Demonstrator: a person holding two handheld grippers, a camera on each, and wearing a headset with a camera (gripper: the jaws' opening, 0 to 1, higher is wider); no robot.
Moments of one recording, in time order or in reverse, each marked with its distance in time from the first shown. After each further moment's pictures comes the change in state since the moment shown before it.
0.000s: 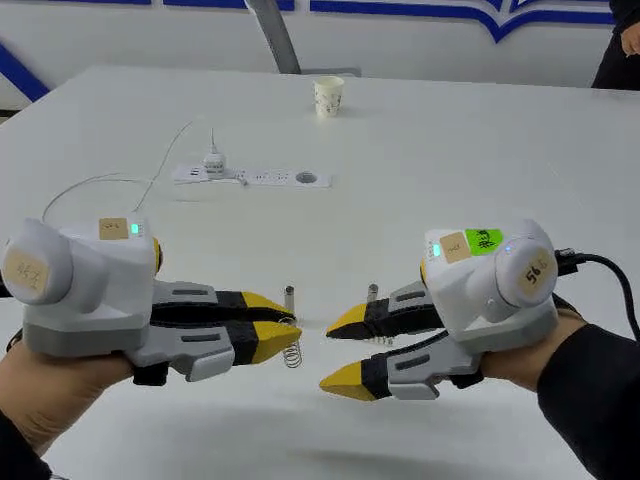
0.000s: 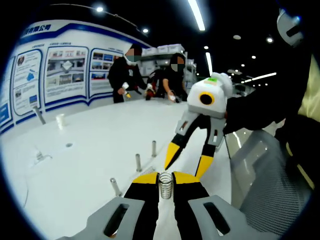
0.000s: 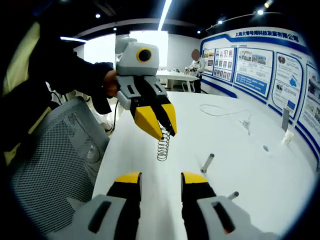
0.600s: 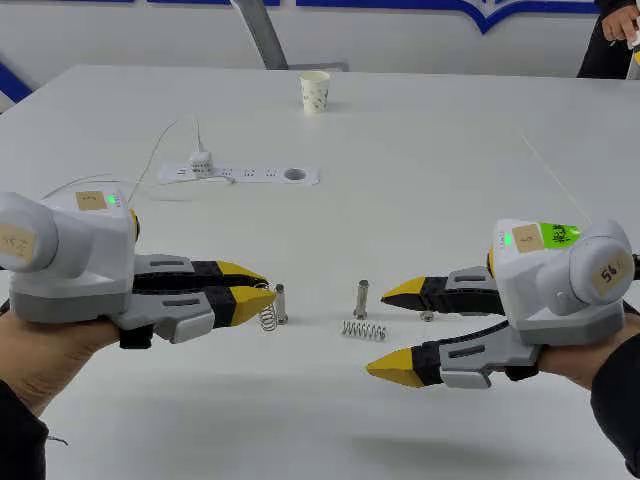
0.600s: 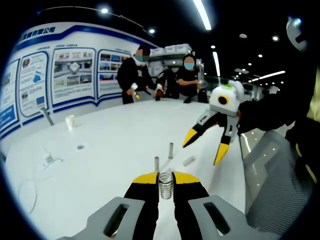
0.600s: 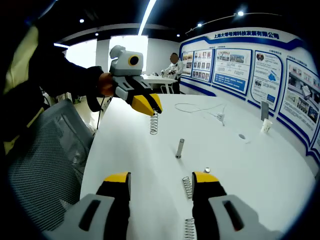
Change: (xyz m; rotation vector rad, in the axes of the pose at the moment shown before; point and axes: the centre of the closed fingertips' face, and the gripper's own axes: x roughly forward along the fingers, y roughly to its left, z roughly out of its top) left arm 0.000 0.037 0.008 0.005 -0.003 0.075; right arm -0.047 -0.034 -0.027 0.069 -0.039 -0.178
